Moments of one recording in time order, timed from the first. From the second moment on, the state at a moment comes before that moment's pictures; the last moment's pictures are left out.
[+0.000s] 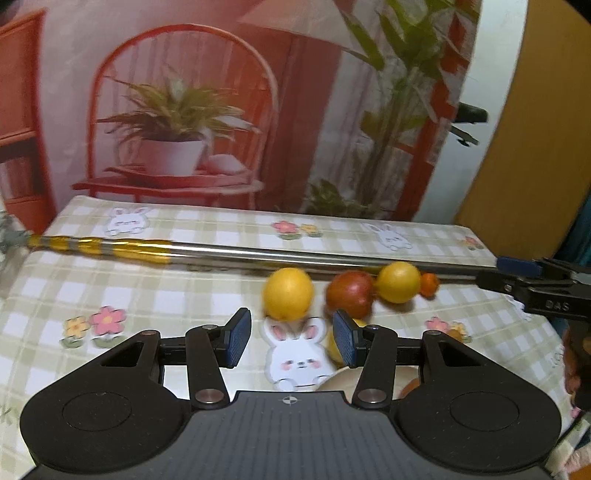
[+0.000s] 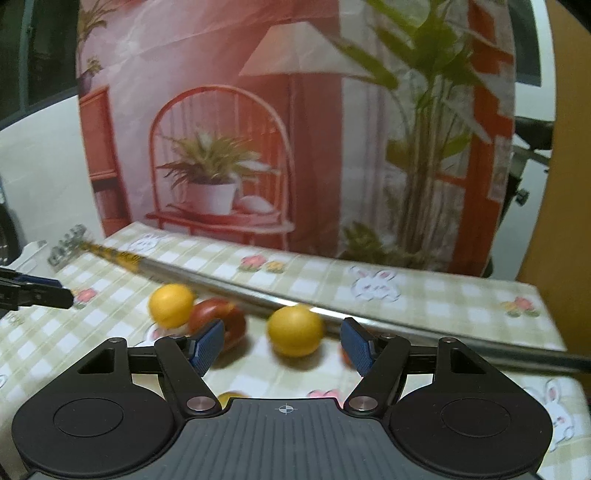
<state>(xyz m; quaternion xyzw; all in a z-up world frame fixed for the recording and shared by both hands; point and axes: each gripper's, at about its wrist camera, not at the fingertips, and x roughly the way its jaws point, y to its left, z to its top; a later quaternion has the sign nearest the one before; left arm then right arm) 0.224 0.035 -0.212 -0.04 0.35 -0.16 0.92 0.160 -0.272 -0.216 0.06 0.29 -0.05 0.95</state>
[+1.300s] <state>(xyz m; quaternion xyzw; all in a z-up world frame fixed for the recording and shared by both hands) 0.294 -0.041 -0.291 0.00 0.46 -0.22 0.86 0.164 -0.313 -0.254 0.12 0.31 -0.09 0.94</state>
